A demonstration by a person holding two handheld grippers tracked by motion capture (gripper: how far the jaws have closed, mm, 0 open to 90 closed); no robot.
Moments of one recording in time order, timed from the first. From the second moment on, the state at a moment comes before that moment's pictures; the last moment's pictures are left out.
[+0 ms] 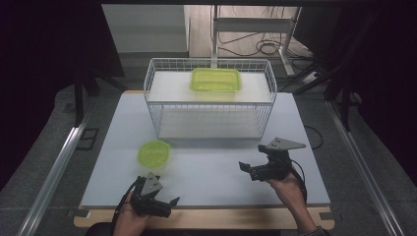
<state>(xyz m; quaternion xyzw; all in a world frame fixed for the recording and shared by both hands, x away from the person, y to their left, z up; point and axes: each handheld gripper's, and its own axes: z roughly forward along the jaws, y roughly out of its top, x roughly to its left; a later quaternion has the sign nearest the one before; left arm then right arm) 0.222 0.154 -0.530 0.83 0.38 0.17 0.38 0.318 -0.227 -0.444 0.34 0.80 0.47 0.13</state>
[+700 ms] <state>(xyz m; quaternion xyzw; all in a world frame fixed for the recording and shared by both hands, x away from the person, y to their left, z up) 0.220 0.150 -0.530 0.83 0.37 0.18 0.37 0.301 -0.241 -0.492 0.36 0.83 0.41 0.13</state>
